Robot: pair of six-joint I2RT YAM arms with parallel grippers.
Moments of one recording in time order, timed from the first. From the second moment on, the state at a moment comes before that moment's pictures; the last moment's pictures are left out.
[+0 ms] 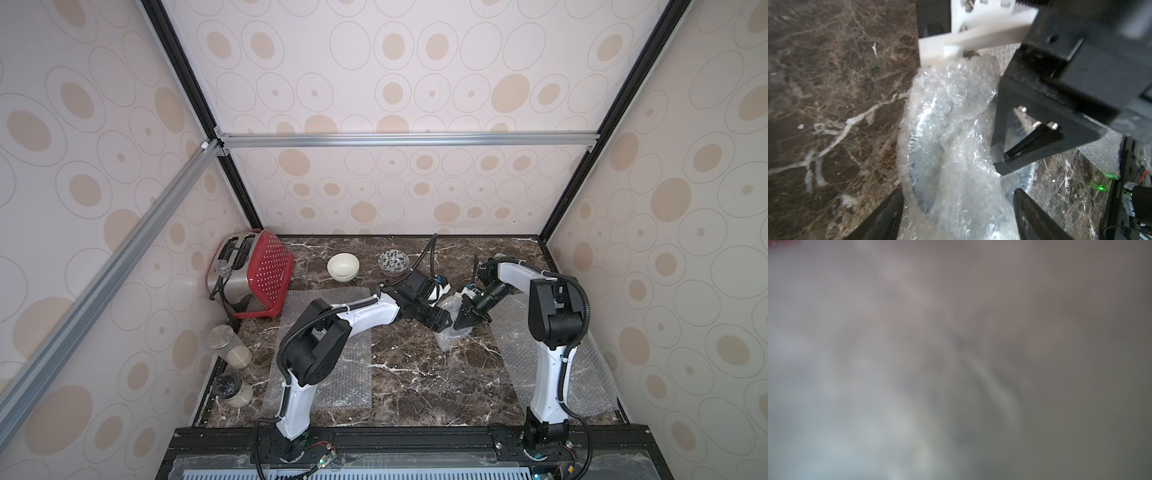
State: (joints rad) left arm -0.79 2.01 1.41 -0.28 0.33 -0.14; right arm 0.12 2.15 1.54 -1.33 -0.78 -0.04
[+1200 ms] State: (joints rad) left arm -0.81 2.10 1.53 -0.30 0.21 -0.20; right arm 0.12 2.15 1.54 -1.33 -0.77 -0.04
